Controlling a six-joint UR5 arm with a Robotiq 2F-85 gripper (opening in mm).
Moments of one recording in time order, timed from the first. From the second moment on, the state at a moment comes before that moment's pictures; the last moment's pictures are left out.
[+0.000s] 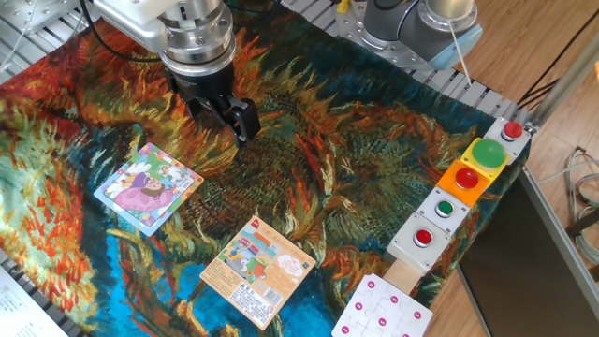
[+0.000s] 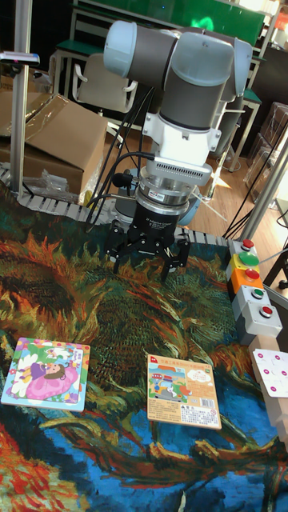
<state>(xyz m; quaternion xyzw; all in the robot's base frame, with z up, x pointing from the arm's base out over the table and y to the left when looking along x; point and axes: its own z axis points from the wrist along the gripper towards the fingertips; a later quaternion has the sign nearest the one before) 0.544 0.002 0.190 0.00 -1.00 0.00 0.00</state>
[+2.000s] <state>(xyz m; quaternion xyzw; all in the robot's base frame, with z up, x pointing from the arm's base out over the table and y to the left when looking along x) 0.593 0.050 0.201 0.10 -0.99 -0.02 -0.10</state>
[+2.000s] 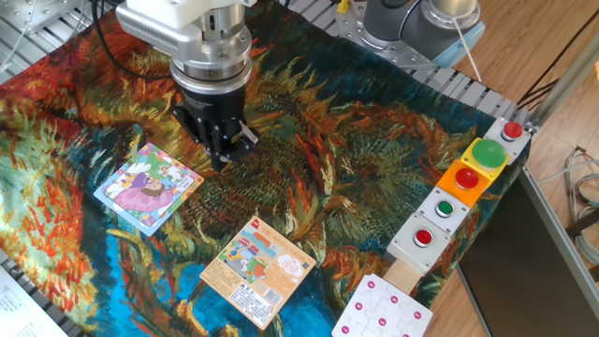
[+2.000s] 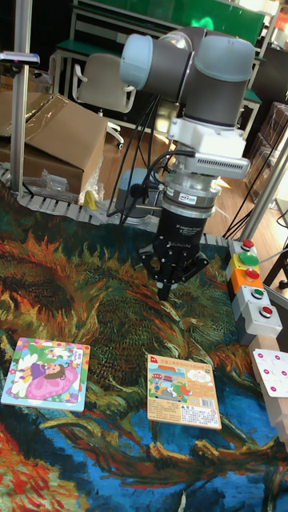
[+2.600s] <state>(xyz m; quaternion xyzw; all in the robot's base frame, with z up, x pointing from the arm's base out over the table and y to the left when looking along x) 0.593 0.069 0.203 0.19 -0.98 -0.04 -0.10</state>
